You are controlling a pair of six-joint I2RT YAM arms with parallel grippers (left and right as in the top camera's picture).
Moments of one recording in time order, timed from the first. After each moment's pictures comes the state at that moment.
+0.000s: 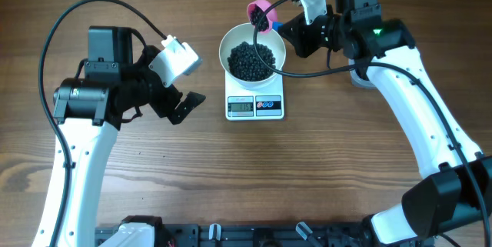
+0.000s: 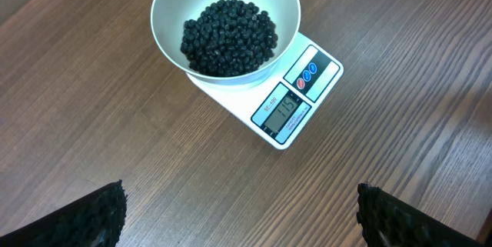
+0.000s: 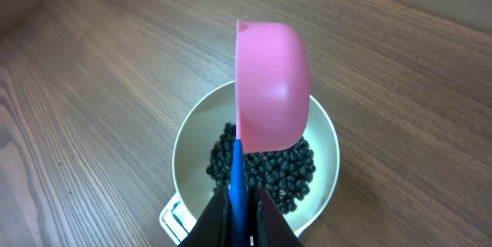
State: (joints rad) left arm -0.07 1.29 1.29 -1.02 0.48 0.71; right arm 0.28 1.68 1.53 -0.65 -0.50 -0.15
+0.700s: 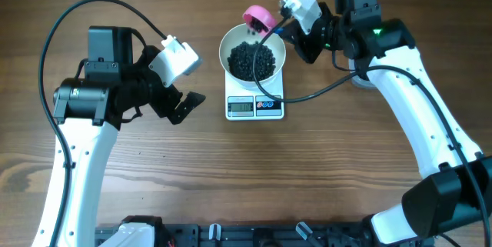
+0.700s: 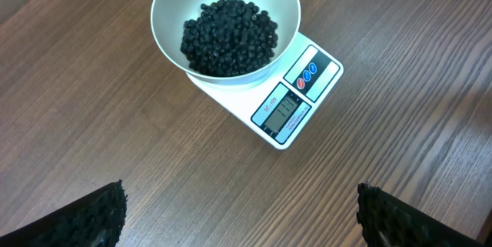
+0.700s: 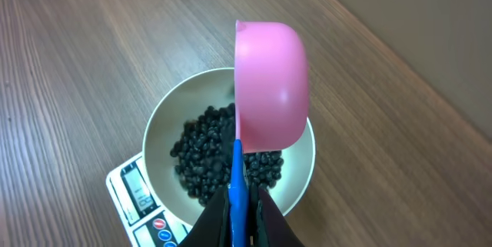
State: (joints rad) left arm -0.07 1.29 1.29 -1.02 0.48 0.71; right arm 0.28 1.68 1.53 -0.68 -0.50 -0.55
